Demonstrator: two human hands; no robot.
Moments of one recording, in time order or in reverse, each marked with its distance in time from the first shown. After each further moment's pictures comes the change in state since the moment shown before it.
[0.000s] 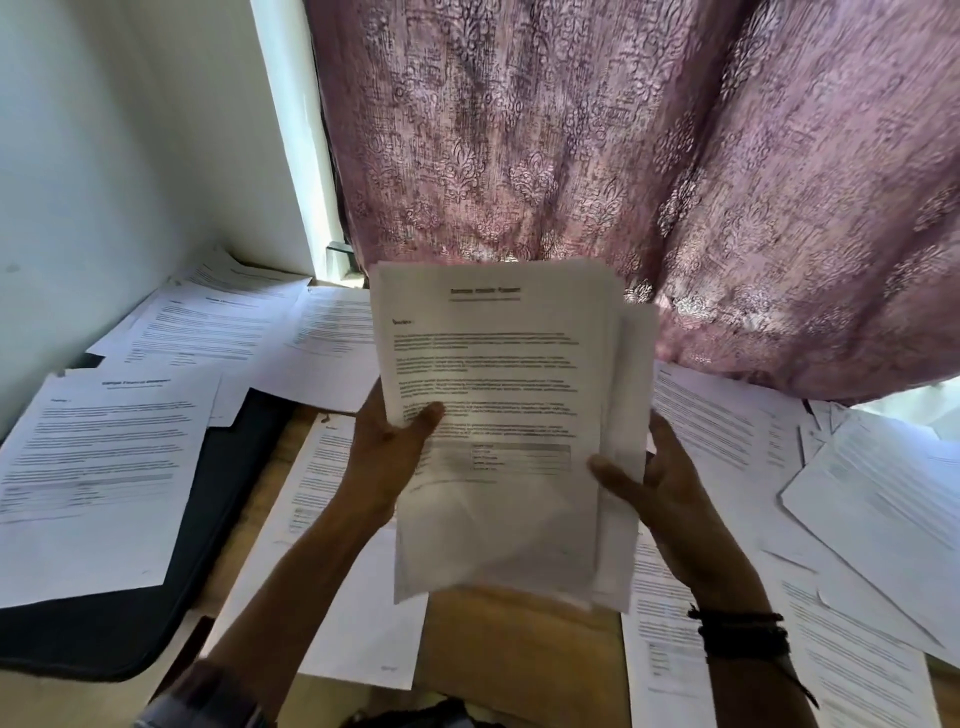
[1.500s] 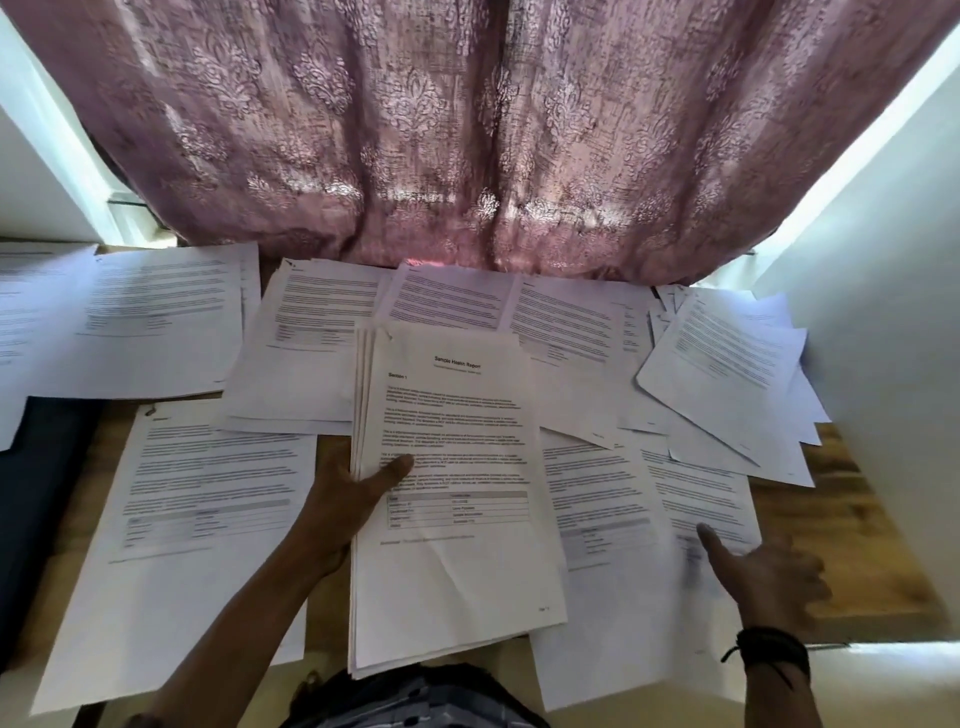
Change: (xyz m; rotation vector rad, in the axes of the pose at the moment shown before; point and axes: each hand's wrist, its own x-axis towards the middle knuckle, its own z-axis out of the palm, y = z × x) left_hand -0.053 -0.077 0.062 0.103 -0.391 -0.338; right_hand -0.170 0.135 -0.185 -0.850 1.065 0.900
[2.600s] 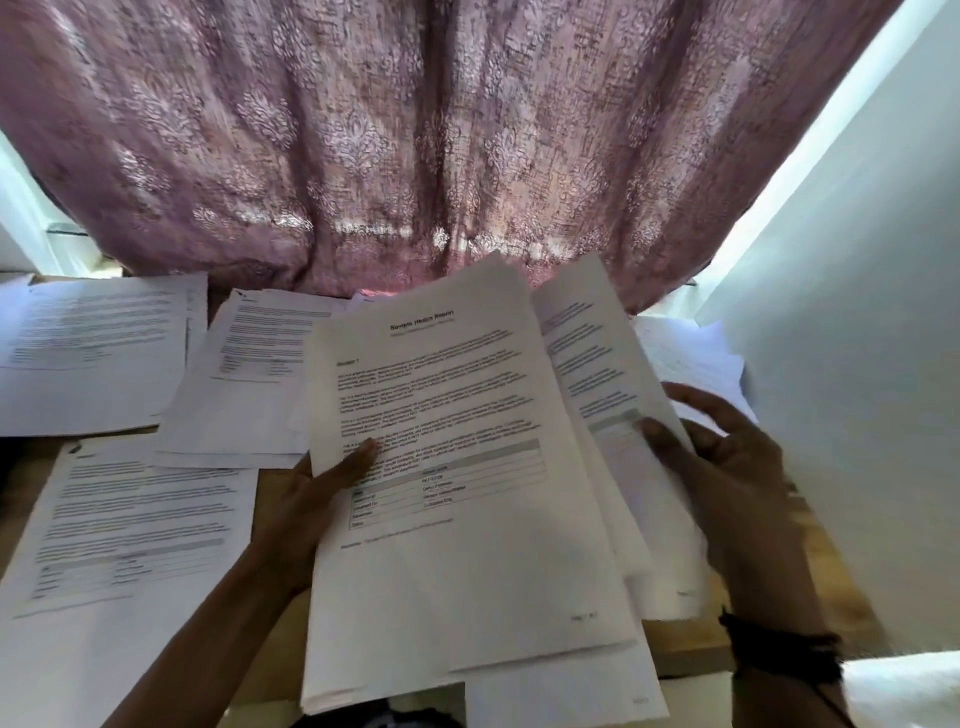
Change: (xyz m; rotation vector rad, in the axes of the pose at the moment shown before) left_hand -0.009 0.040 0.039 -0.455 -0.159 -0.031; right_hand -0.084 -0.116 -0.143 0.914 -0.342 -0.622
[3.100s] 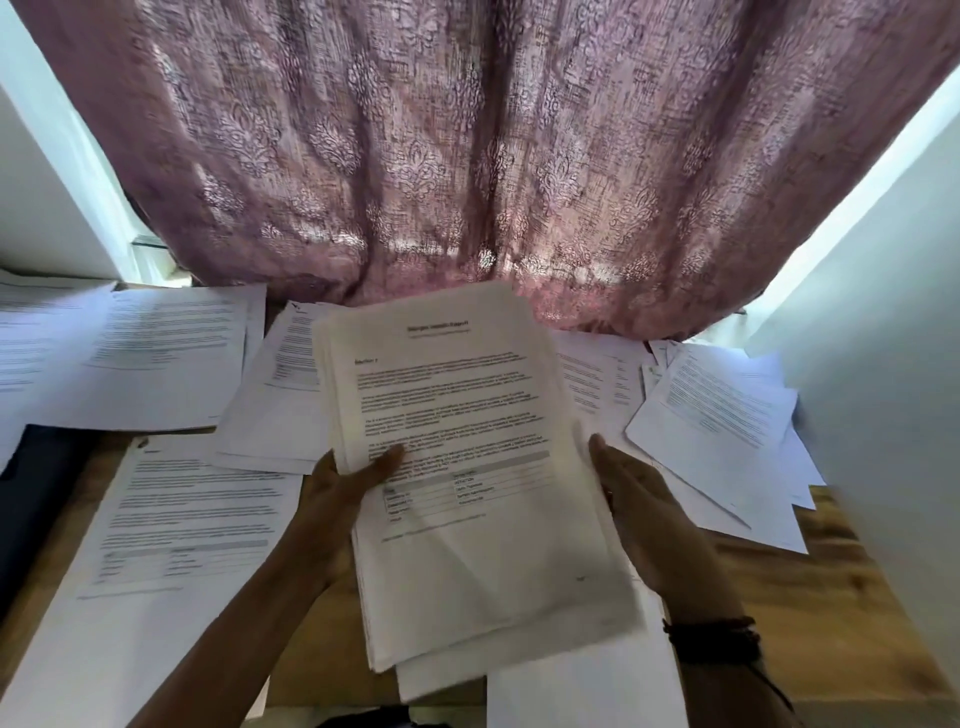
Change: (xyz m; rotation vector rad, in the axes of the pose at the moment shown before) left_hand 0.007 0.012 -0.010 0.081 0.102 0.096; right_hand 0.020 0.044 0.064 0.255 -0.492 0.294
